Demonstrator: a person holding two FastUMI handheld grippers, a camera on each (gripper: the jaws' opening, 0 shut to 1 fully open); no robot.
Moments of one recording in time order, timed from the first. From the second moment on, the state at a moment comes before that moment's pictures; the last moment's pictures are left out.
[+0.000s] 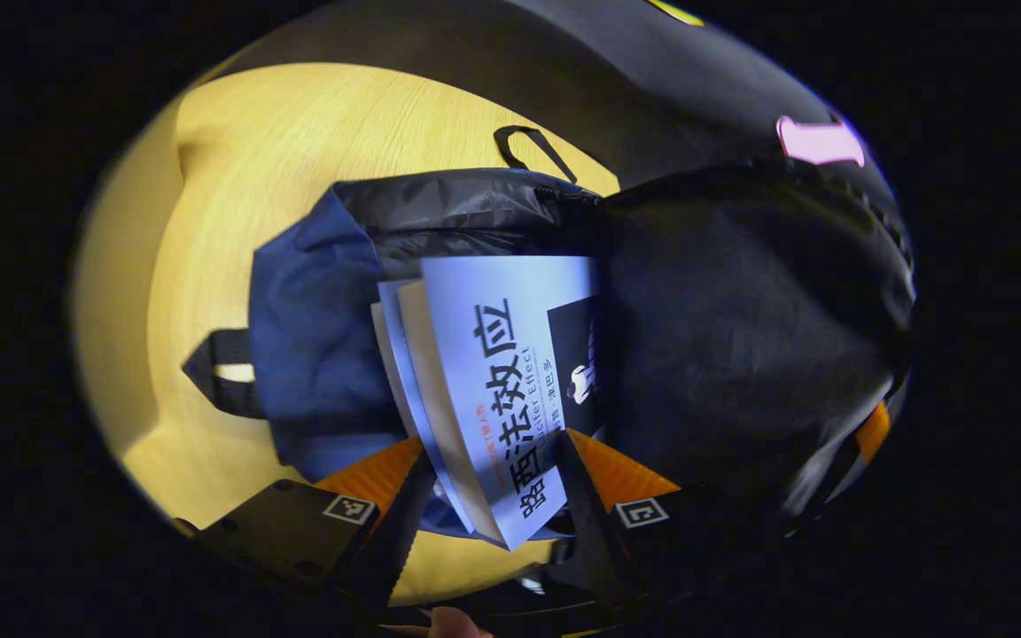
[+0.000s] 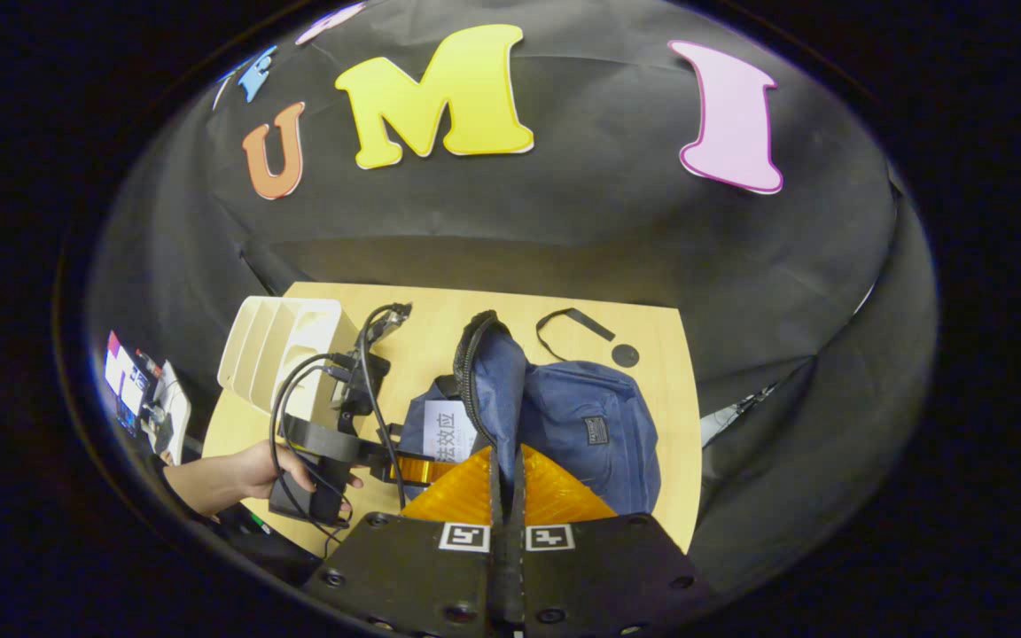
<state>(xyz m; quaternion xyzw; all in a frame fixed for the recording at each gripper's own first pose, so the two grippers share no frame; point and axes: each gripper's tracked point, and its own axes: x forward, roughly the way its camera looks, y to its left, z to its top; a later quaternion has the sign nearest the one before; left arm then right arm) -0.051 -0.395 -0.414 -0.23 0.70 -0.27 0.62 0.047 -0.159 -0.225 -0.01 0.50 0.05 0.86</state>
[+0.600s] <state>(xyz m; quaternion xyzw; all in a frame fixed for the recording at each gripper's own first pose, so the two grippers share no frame) 0.035 -0.311 -0.332 0.04 0.49 -0.18 0.85 0.041 -0.136 -0.233 -0.01 0.50 0.07 0.86</state>
